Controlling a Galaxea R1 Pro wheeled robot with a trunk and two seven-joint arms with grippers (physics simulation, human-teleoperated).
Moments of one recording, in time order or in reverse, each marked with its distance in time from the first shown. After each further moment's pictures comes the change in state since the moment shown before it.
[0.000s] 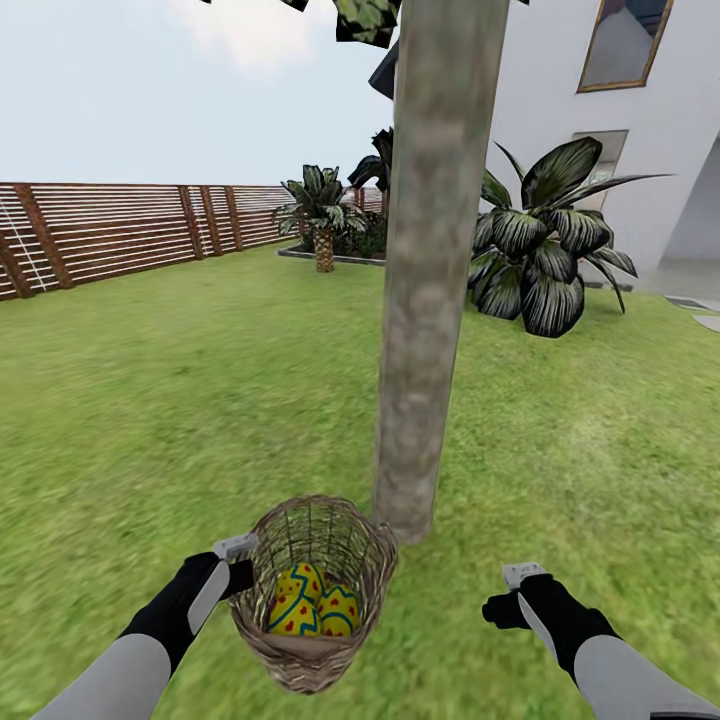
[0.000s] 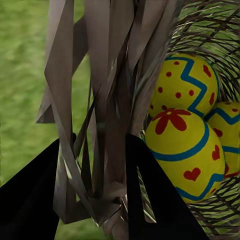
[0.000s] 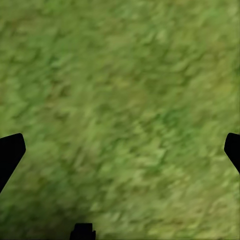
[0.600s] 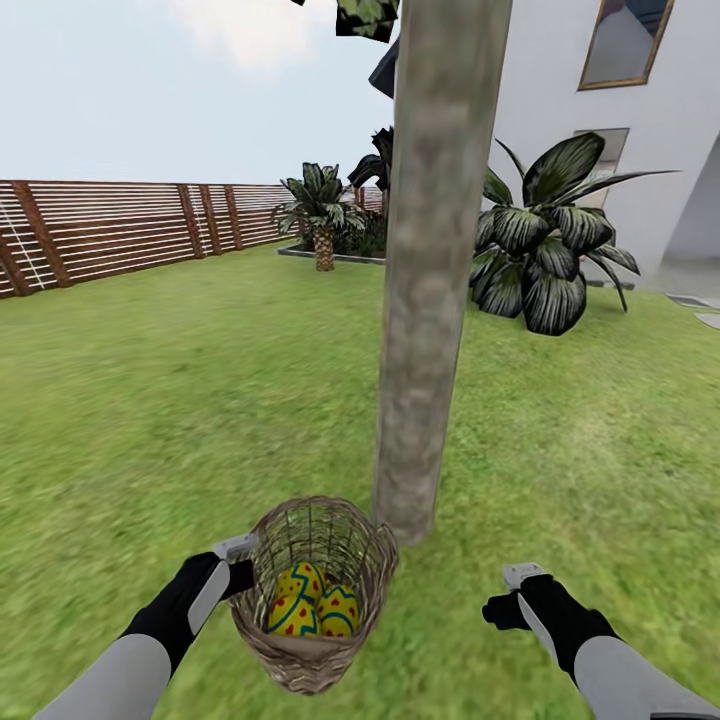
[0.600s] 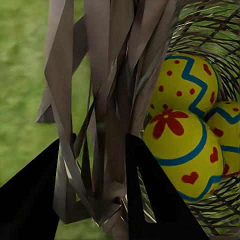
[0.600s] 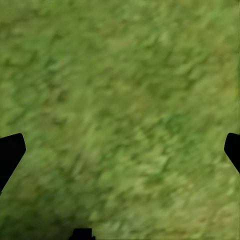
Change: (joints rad) left arm 0.000 -0.001 -0.001 0.002 0.000 0.000 0.000; right arm 0.002 0.000 0.000 0.000 0.002 0.000 0.000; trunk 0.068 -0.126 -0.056
